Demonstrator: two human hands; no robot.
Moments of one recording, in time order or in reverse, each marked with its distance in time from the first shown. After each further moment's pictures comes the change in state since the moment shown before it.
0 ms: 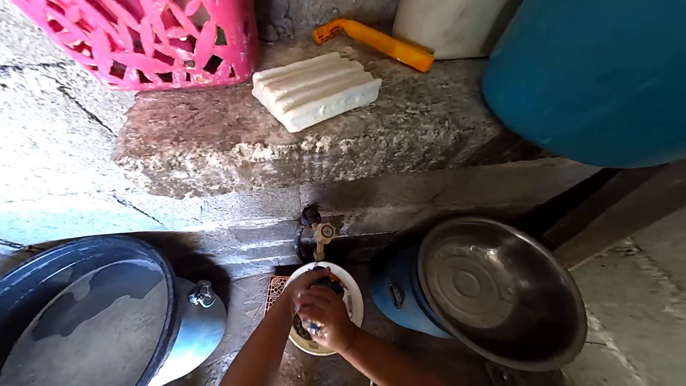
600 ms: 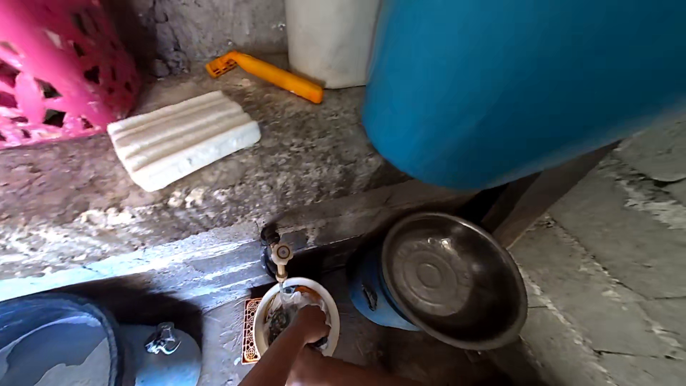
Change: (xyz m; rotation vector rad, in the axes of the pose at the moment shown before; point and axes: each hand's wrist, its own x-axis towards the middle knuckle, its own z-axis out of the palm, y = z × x) left_hand 0.057 -0.030 0.069 1.504 -0.260 -0.312; right_hand -0.060 -0.012 -0.008 -0.129 -0.738 0.130
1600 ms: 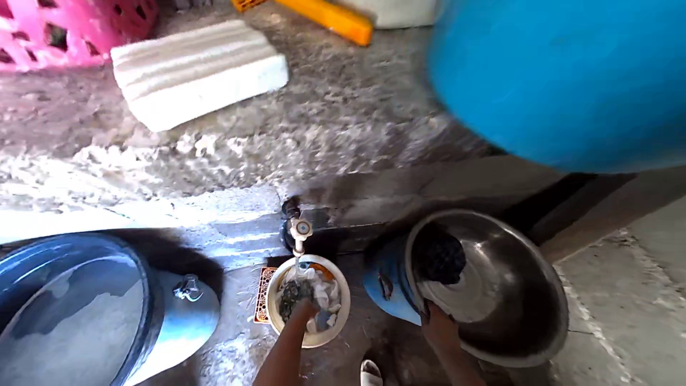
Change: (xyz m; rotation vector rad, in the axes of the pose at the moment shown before) left_hand 0.078 -0.083 0.090 -0.557 0.097 -0.404; right_hand -0.199 0.149 -0.057 -0.014 0.048 1.396
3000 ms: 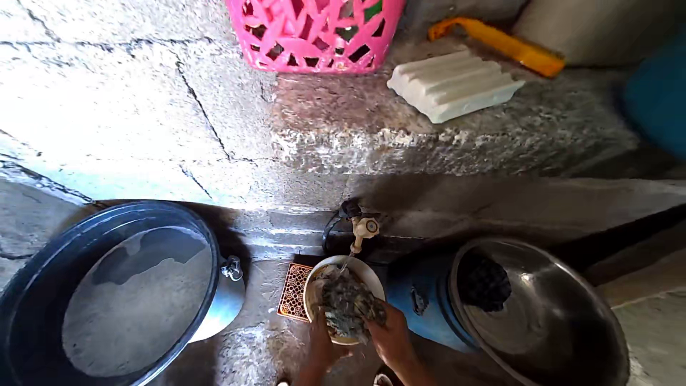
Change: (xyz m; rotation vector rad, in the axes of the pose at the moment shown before) left_hand -0.121 -0.095 0.037 -0.395 0.385 0.278; right_hand -0.176 -0.259 -0.038 0.890 -0.047 -0.601
